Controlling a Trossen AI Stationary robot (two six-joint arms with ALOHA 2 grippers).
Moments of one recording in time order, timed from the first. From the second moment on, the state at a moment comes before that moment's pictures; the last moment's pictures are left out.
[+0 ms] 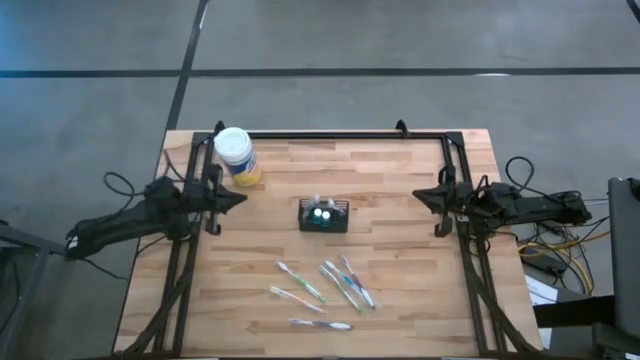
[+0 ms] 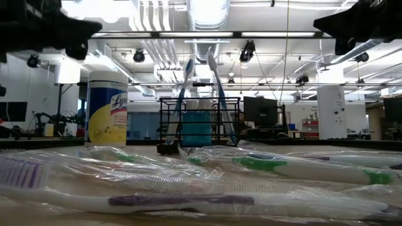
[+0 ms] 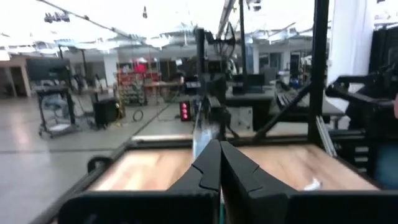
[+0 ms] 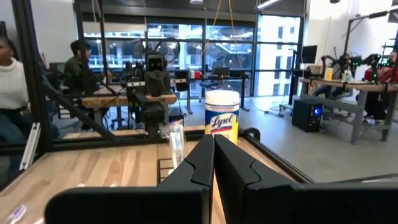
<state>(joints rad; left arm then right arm) 0.29 0.14 0.12 0.13 0.25 0.01 0.09 0.14 0.18 0.09 0.29 -0.01</state>
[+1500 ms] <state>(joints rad) 0.29 0.14 0.02 0.18 0.27 -0.02 0.29 1.75 1.19 -0.68 -0.01 0.60</state>
